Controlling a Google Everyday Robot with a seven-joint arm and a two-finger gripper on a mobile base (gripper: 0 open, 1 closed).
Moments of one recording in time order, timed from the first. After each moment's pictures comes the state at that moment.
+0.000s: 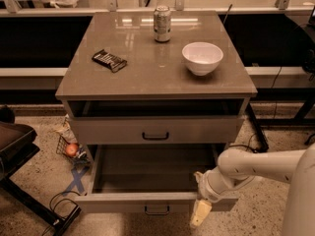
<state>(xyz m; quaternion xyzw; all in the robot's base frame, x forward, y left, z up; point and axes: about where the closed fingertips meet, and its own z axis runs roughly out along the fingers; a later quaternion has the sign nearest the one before) 0.440 -0.138 0.434 -0.60 0.76 0.18 0.14</state>
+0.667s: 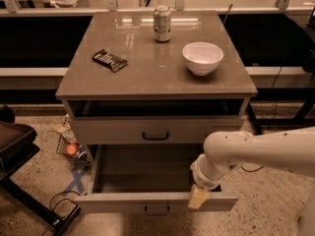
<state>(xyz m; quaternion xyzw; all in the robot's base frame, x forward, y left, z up) 0.443 -0.130 0.525 -0.64 0.75 0.08 0.10</state>
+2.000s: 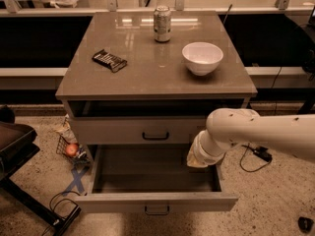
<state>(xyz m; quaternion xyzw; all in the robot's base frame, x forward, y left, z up) 0.511 -0.129 0.583 -0.68 0.72 0.03 0.16</state>
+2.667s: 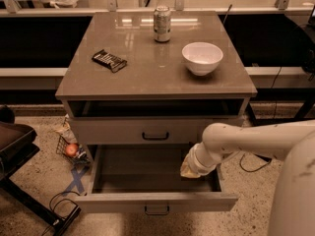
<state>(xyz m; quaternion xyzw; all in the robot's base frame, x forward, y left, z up) 0.511 -0.113 0.513 -0.67 0.72 0.08 0.17</state>
